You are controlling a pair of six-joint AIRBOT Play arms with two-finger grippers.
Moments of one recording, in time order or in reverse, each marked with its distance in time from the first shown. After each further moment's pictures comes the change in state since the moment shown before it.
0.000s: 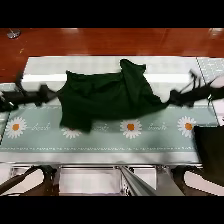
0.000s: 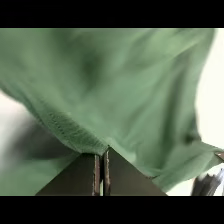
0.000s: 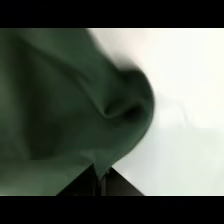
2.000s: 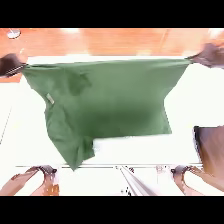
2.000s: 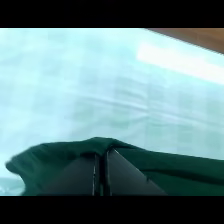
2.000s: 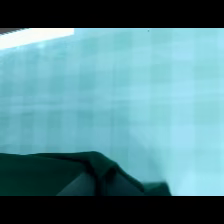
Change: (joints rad) left arm -0.135 0.150 0.307 0.707 0.125 -0.393; right arm -0.019 0.095 0.304 0.000 -0.034 -0.011
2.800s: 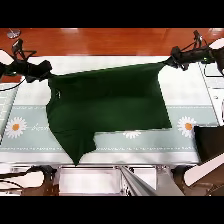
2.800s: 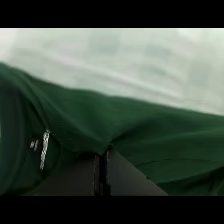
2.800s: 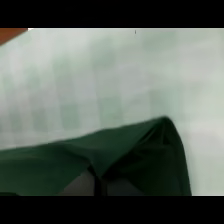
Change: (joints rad) left arm -0.055 -0.455 0.161 -0.014 -0.093 -0.095; right arm -0.003 -0.679 0.417 0.190 0.048 0.049
